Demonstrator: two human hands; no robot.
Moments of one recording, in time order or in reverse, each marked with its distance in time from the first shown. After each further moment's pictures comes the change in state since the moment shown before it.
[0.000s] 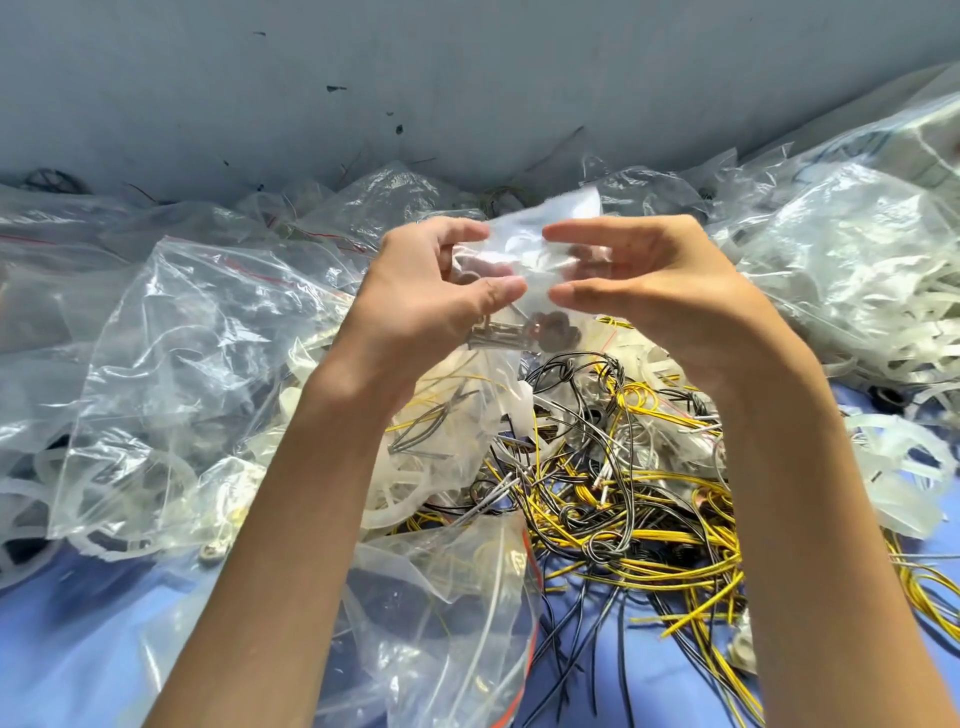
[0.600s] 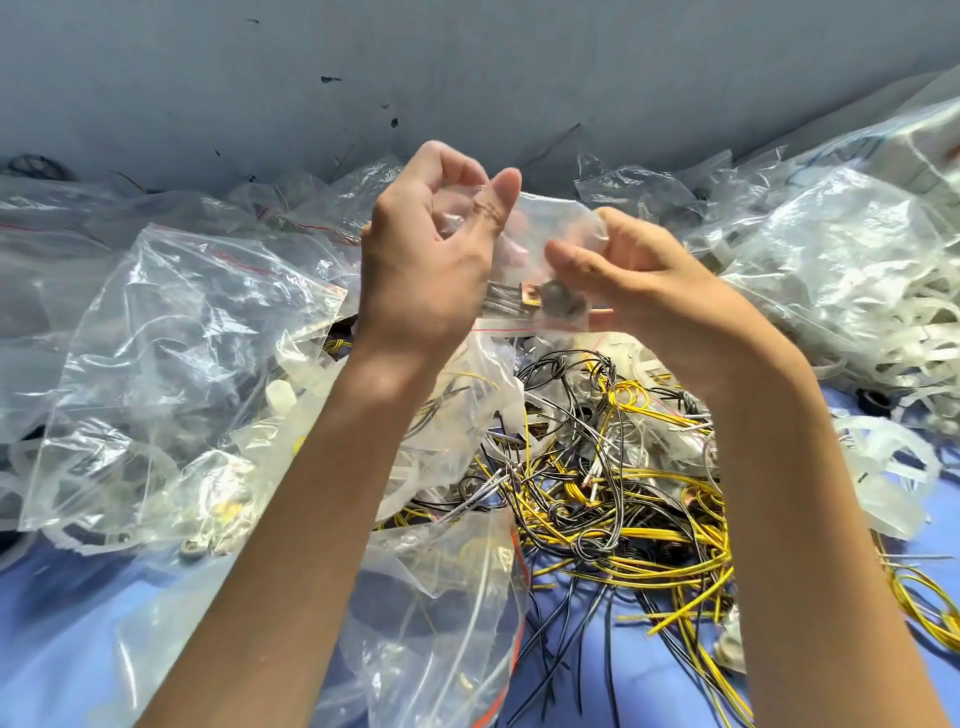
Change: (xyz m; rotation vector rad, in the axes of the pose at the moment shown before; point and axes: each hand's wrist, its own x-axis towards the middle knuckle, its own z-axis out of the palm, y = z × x) left_hand -0.006 0.023 0.018 0.008 0.220 0.235; right_hand -0.005 -0.006 0.004 -0.001 -0.115 0.018
